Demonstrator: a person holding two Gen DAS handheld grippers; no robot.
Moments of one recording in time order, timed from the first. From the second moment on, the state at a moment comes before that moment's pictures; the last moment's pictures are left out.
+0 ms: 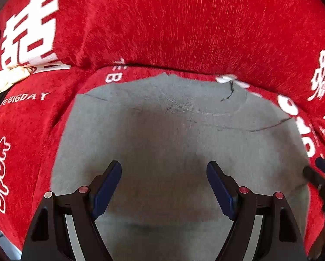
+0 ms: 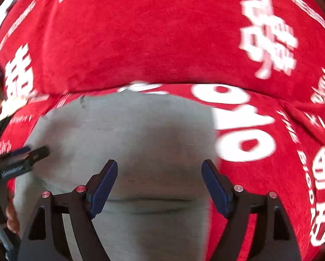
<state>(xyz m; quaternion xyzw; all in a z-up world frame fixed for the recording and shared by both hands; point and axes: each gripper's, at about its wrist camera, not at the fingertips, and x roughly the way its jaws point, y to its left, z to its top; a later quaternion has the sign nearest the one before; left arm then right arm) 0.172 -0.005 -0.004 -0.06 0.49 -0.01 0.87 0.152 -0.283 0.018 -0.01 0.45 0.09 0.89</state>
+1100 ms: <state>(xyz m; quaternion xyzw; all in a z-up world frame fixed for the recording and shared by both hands) -0.008 0.024 -0.048 -0.04 0.45 0.01 0.89 -0.008 -0.239 -0.040 -0.10 0.46 0.09 0.88</state>
